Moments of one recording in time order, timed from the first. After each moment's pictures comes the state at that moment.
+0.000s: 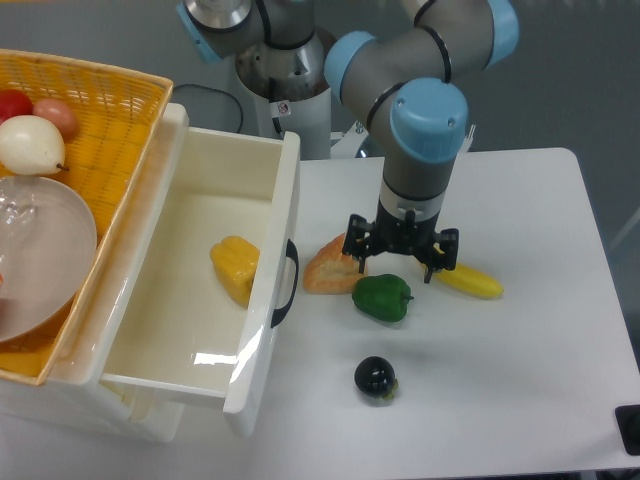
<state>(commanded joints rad) 2.56 -1.91 -1.56 -1.17 1.47 0.63</state>
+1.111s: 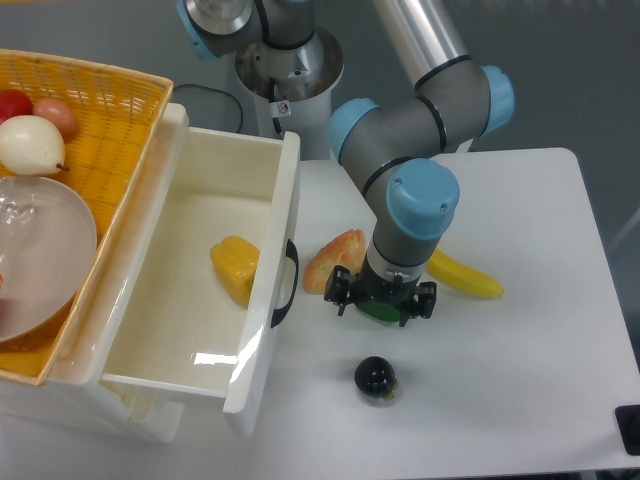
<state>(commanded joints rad) 2.50 -2.02 -1.51 -1.18 1.41 0.62</state>
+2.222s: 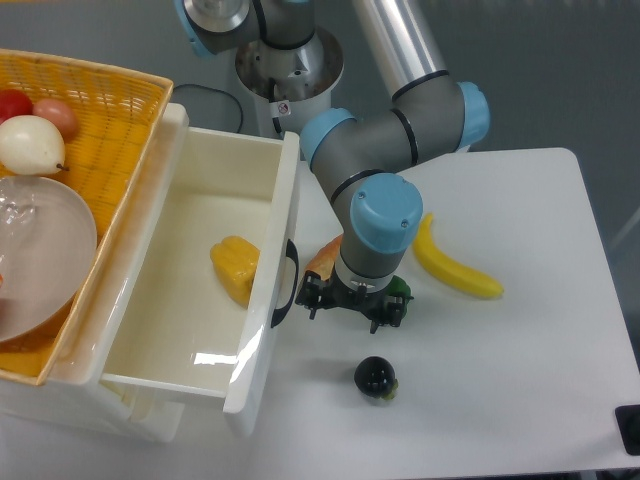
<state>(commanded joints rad) 2.45 -2.01 -1.52 -1.18 1.41 0.62</state>
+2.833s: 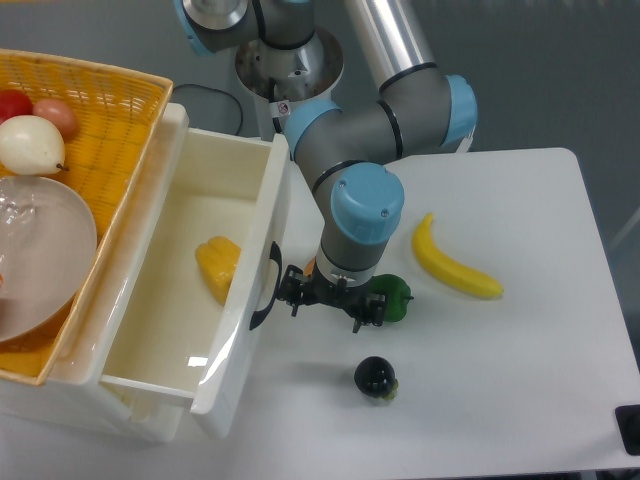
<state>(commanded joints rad) 2.42 -1.97 -1.54 -1.19 1.36 0.61</state>
